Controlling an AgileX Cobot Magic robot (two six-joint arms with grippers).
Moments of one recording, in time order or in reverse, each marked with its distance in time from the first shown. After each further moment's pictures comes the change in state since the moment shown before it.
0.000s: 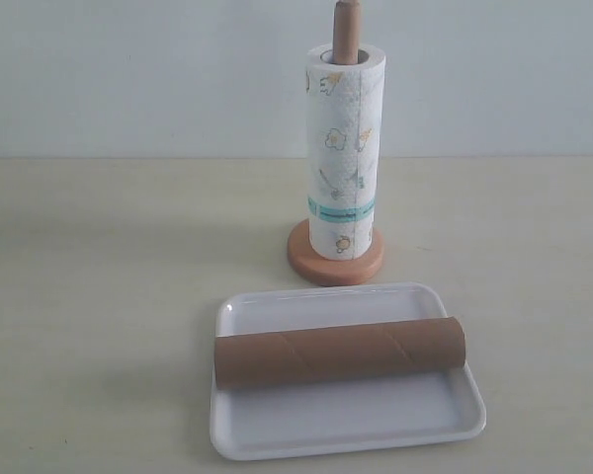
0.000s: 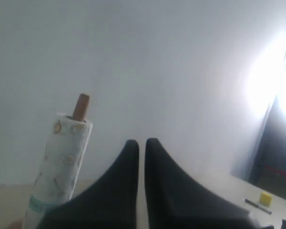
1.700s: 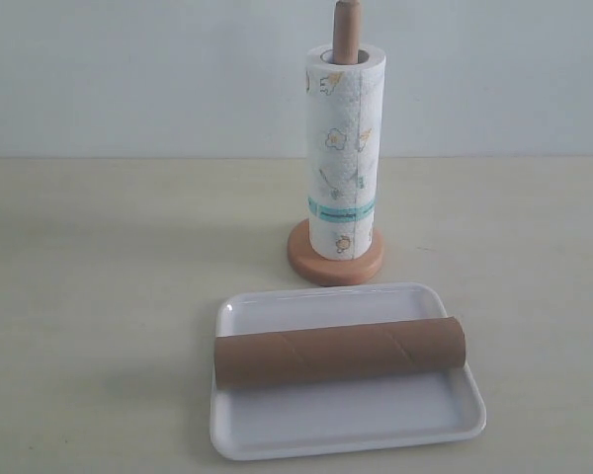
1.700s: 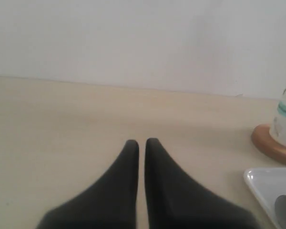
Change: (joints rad) left arm 0.010 -0.268 0.001 -0.902 1.060 1.187; right arm 0.000 0.000 0.000 0.000 0.000 0.000
